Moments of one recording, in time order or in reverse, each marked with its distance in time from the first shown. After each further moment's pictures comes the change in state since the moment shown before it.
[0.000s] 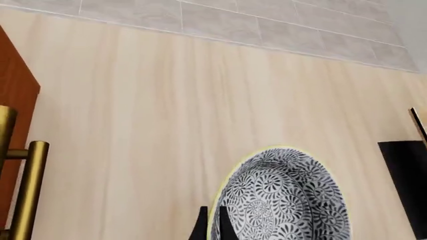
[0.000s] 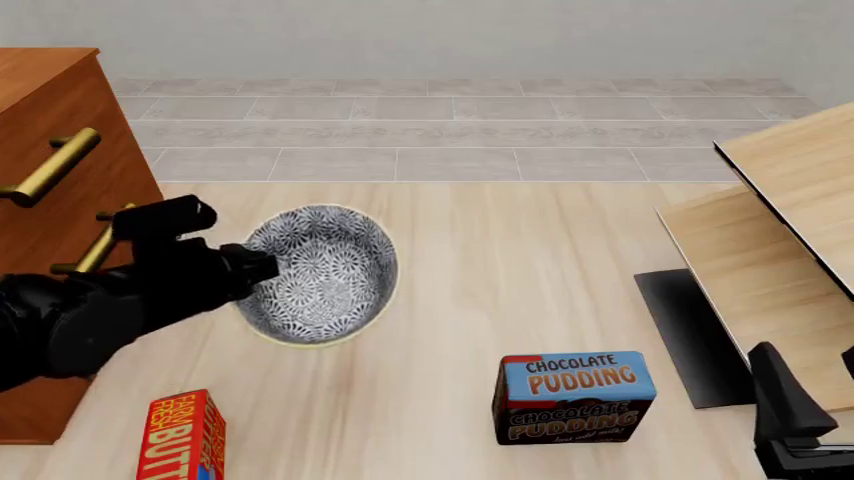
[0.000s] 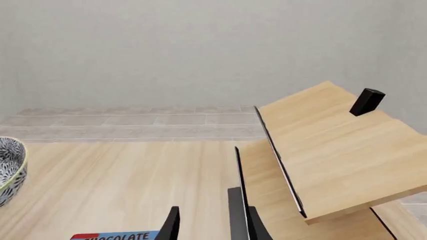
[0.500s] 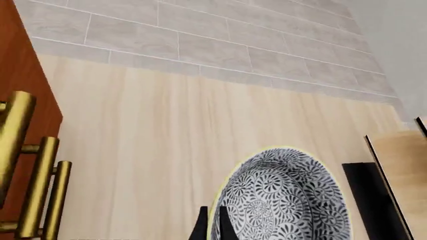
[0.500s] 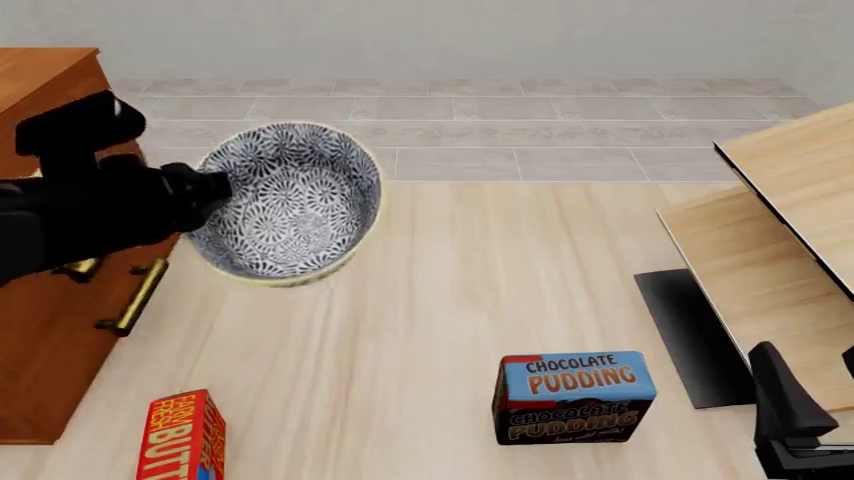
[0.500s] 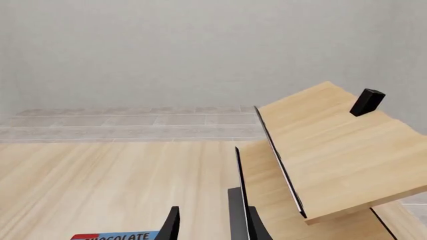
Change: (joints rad) left arm 0.013 -0.181 -0.247 0.346 -0.006; right arm 0.001 0.000 -0.001 0.000 0.000
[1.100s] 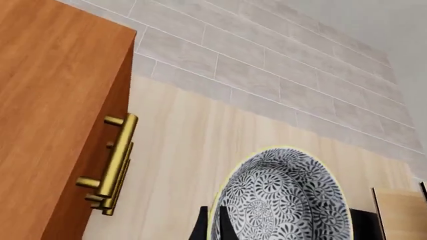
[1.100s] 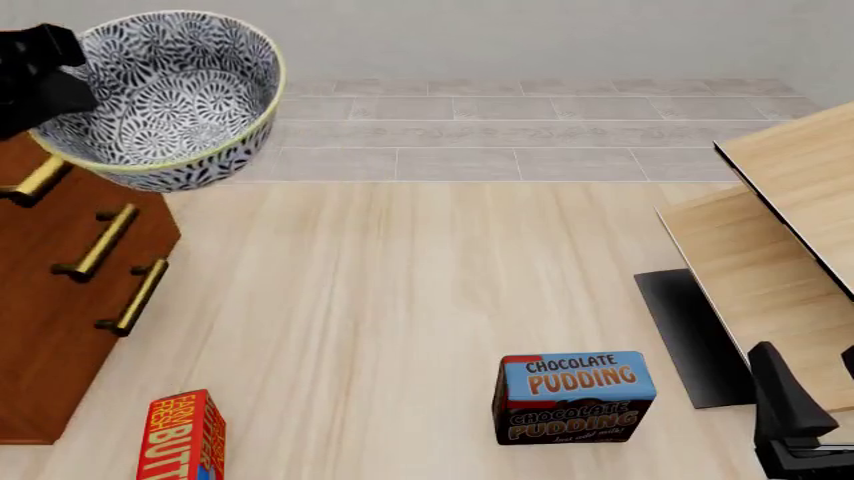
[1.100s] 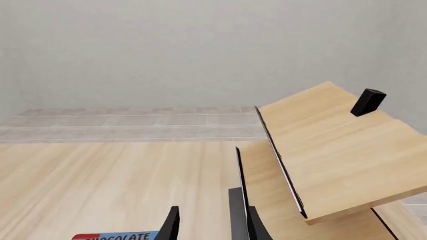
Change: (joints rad) left arm 0.210 -0.027 -0.403 0.442 -0.018; right arm 0.004 0.000 0.000 -0.001 0.003
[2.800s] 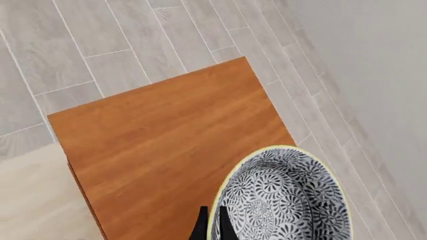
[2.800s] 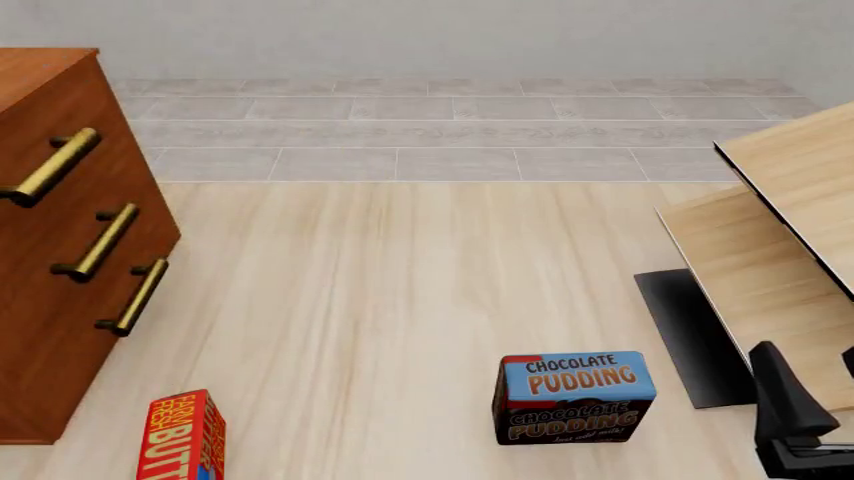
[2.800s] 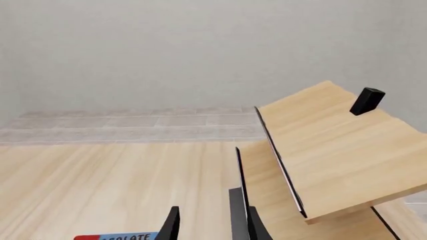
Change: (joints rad) left arm 0.711 0.276 -0.503 0.292 -0.185; right arm -0.004 0.000 0.001 -0.002 0.008
